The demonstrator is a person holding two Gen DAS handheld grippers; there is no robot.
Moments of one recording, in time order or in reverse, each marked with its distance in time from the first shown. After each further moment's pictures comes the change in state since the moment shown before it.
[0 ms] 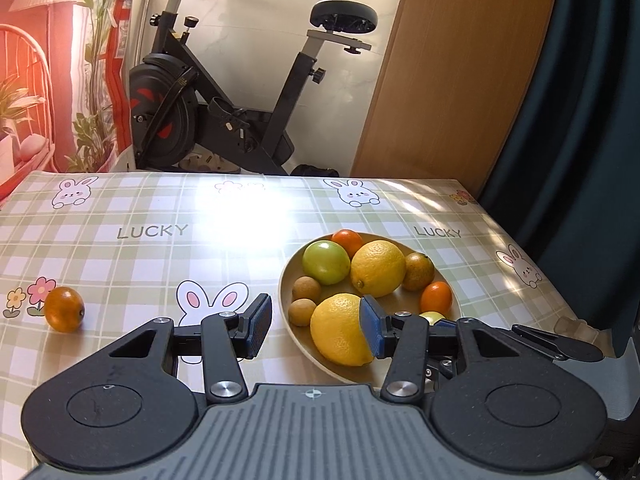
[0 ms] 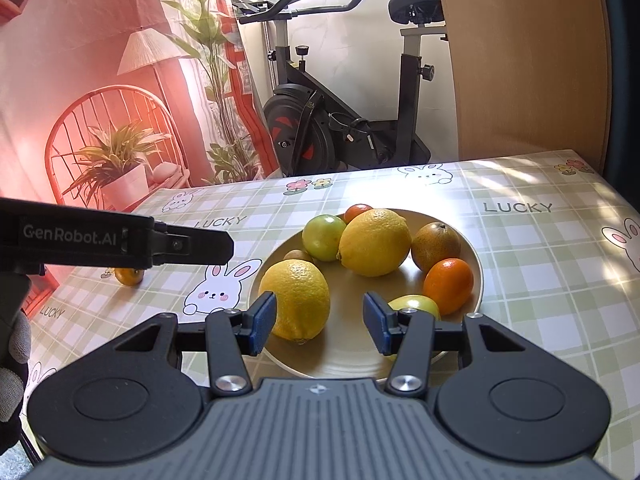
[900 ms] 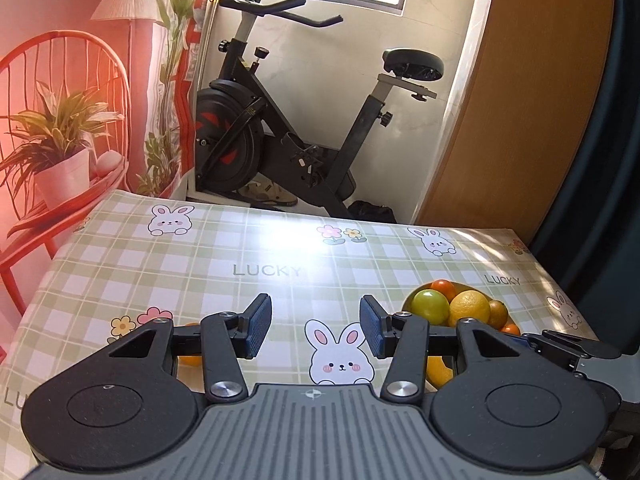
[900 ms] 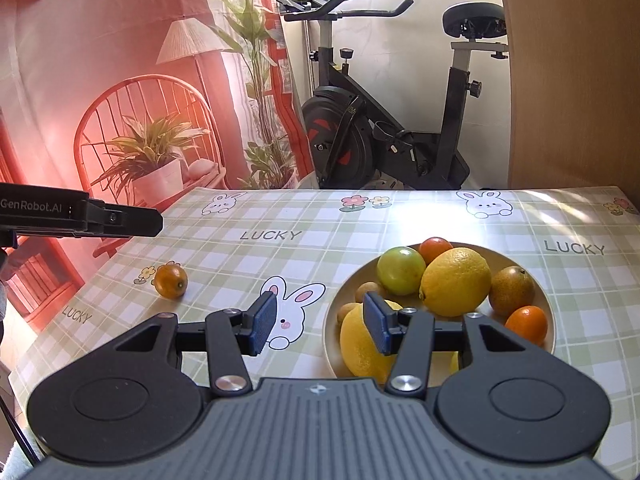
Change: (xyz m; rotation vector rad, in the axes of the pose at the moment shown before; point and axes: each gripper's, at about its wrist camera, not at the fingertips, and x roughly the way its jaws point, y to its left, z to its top) left arm -0.054 0.086 0.022 -0.054 -0.089 0.112; right arm 0.022 0.059 0.026 -0.085 0.002 0.061
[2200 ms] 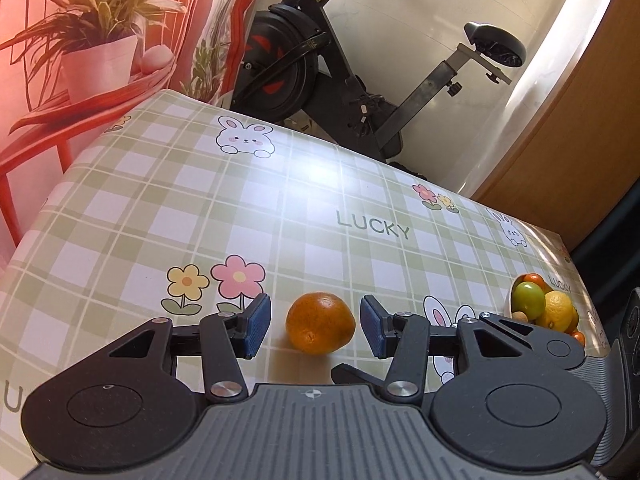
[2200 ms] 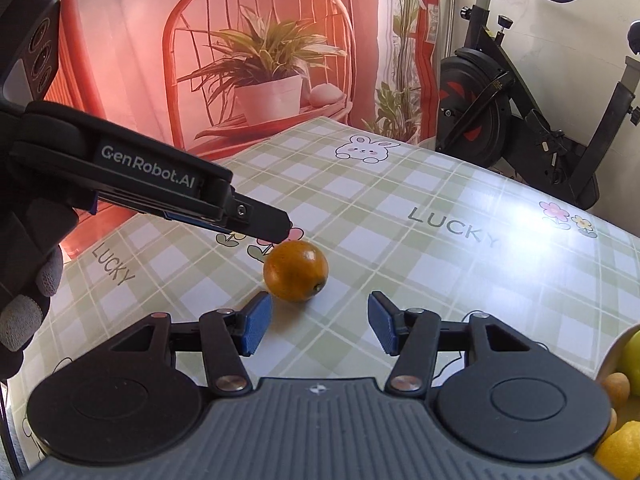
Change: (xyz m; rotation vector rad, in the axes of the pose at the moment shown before) left arm 0.066 0.122 -0.022 -0.208 0.169 -0.035; right arm 0.156 0.136 -0.001 -0.295 0.172 0.216
